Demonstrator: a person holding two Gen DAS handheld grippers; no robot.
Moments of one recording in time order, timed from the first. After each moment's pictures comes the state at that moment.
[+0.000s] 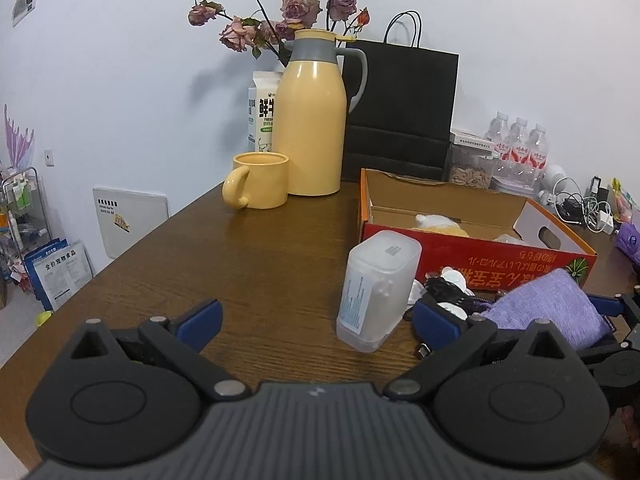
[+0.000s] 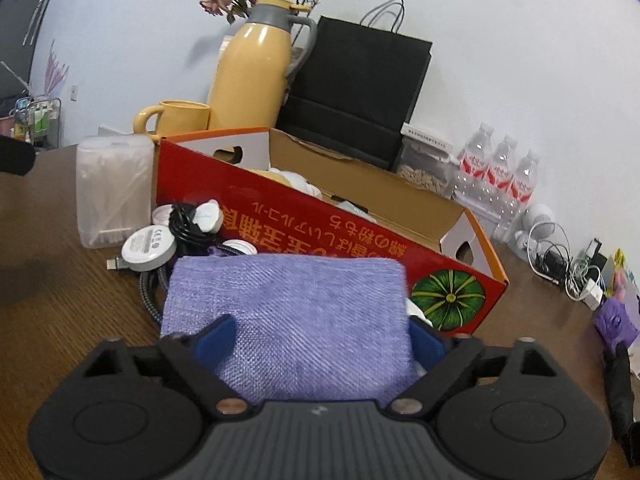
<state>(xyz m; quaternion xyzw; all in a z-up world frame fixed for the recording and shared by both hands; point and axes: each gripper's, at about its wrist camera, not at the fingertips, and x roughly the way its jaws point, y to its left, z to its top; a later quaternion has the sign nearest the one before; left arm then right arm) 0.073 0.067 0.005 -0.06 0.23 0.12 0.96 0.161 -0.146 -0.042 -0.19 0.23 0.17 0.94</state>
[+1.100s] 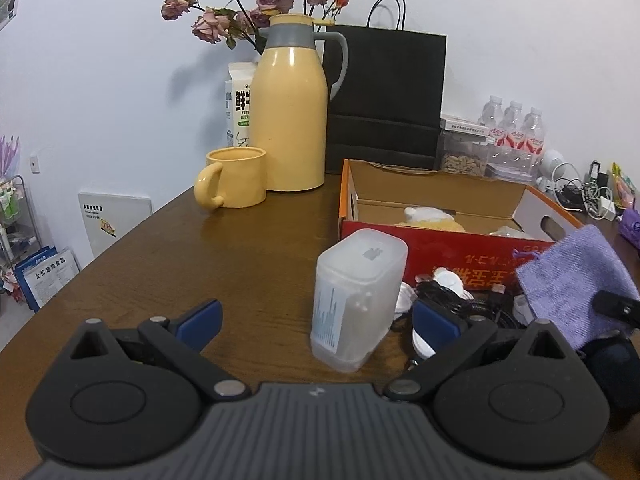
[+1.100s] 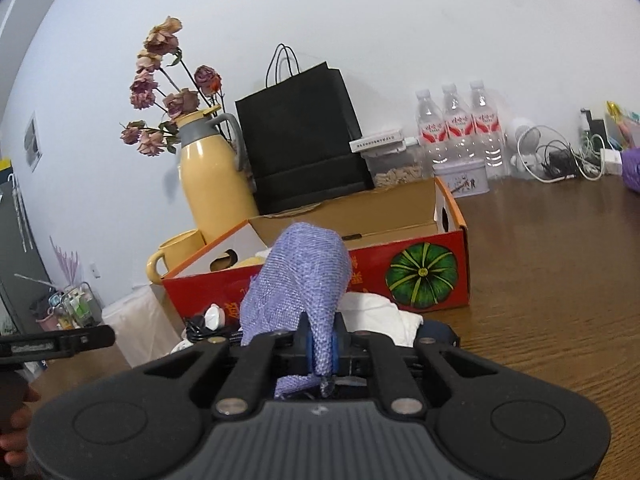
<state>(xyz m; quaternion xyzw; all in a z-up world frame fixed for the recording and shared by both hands) 0.117 0.056 -0.010 -0.04 0.24 0.11 0.96 0.164 -0.235 -0.035 0.11 0.21 0.22 0.95</state>
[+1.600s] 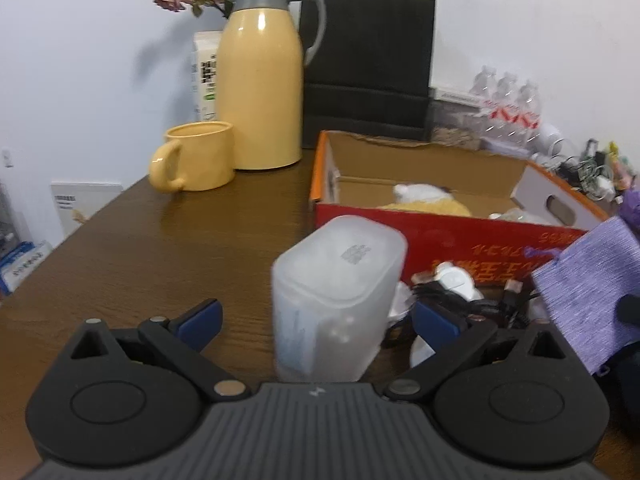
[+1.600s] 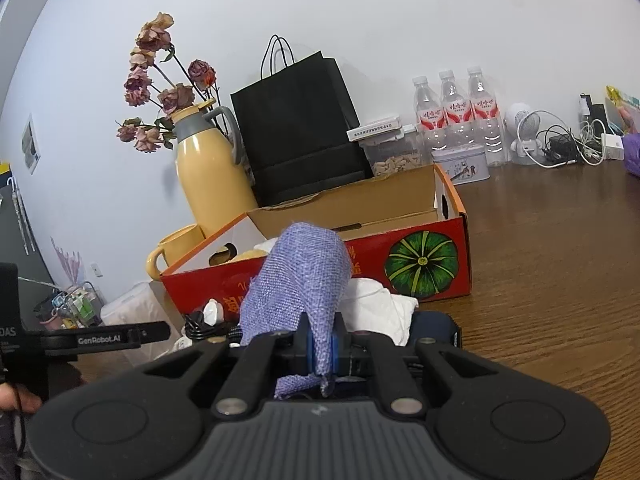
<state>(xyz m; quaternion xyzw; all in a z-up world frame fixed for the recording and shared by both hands) 0.171 0.058 -0.035 -0.04 0.27 0.07 0.96 0.170 -0.236 -0.037 0.12 0.22 0.22 0.94</state>
